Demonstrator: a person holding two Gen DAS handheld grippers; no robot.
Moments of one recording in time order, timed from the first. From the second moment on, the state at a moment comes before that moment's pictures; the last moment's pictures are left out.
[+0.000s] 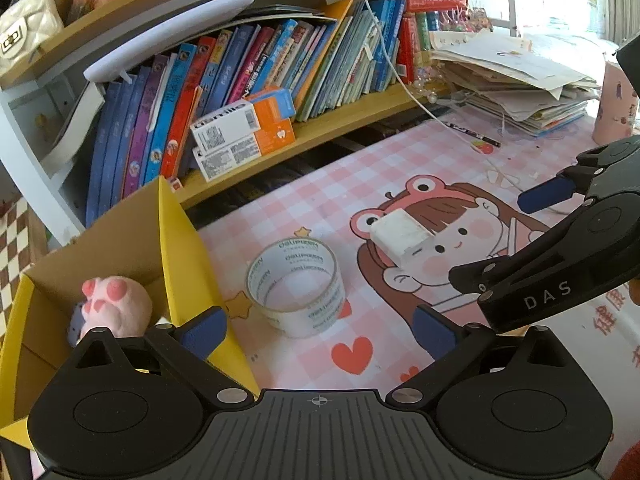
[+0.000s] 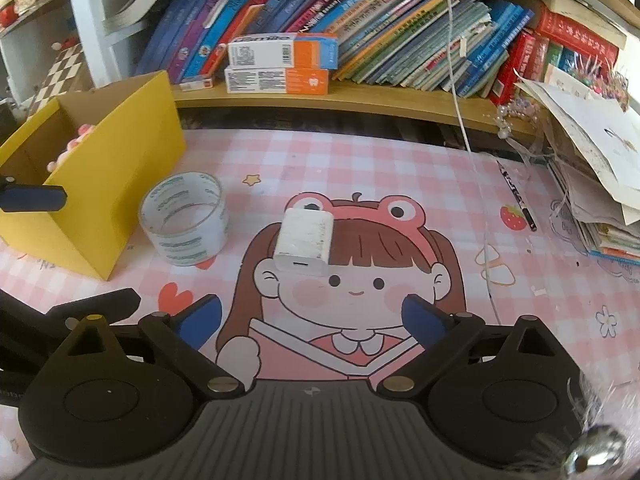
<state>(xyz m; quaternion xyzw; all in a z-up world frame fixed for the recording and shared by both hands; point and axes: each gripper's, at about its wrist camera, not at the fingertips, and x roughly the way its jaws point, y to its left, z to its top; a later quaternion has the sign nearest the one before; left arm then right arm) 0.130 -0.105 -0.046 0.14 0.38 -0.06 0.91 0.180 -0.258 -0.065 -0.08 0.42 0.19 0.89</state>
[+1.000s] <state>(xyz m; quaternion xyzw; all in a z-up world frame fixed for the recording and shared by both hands) 0.164 -0.116 -0.070 0.15 0.40 -0.08 0.90 0.214 -0.262 -0.087 -0.05 0.44 0.19 0.88</state>
